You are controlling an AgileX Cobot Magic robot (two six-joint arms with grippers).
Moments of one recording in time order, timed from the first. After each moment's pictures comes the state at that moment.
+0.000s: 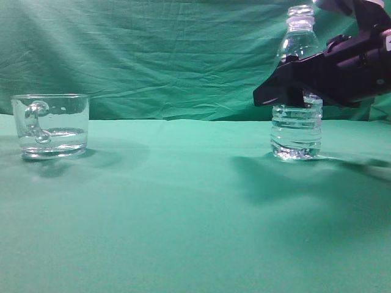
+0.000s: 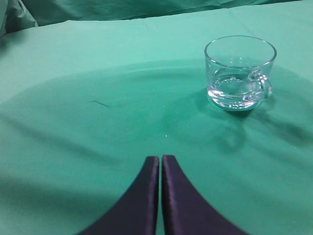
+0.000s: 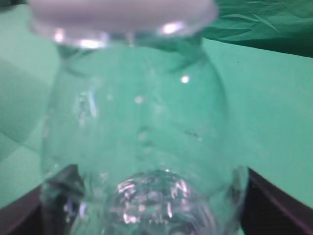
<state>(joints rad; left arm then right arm) 0.03 -0.01 0.02 -0.16 0.36 0.22 0.26 1.94 -0.63 -0.37 -0.96 0.20</state>
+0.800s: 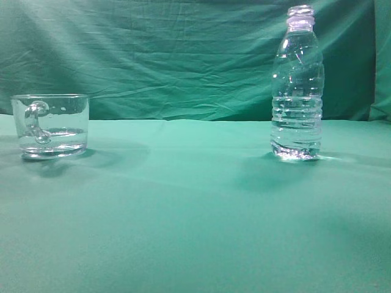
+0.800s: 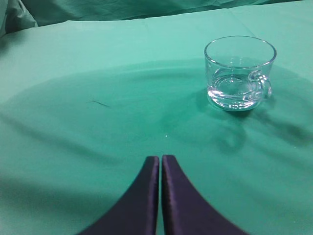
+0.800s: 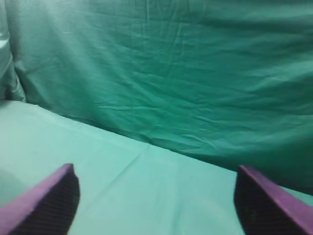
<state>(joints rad) 0.03 -0.01 0.02 -0.16 0.36 0.22 0.26 1.32 -0.63 -0.37 -0.59 0.31</state>
